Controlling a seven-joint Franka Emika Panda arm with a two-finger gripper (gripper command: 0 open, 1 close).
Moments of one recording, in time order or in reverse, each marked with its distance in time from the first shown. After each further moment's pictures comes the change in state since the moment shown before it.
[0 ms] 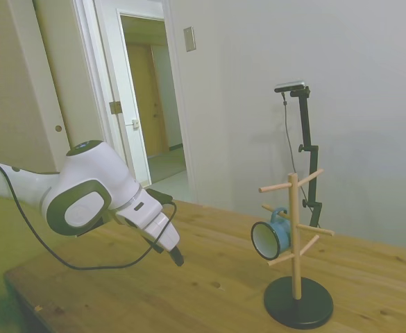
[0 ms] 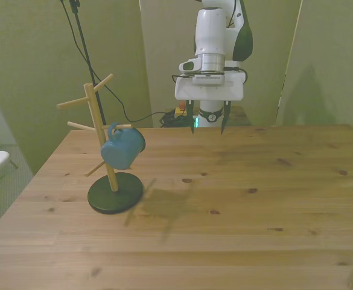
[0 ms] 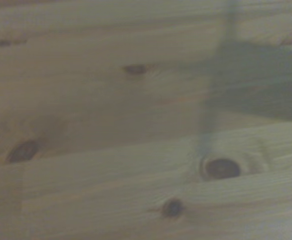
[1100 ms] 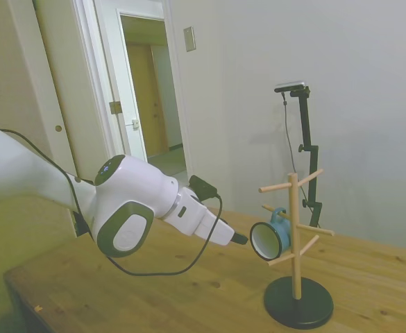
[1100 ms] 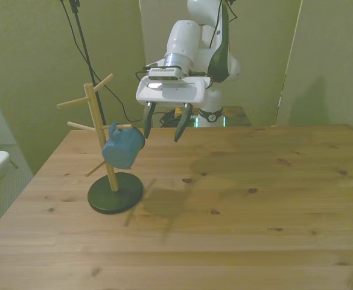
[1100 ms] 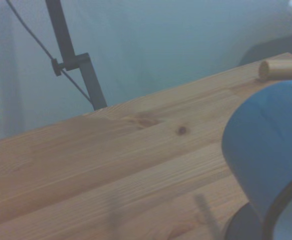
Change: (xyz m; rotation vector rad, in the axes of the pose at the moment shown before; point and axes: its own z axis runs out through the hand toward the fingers) arm 0.110 0.013 0.026 0.224 0.334 0.222
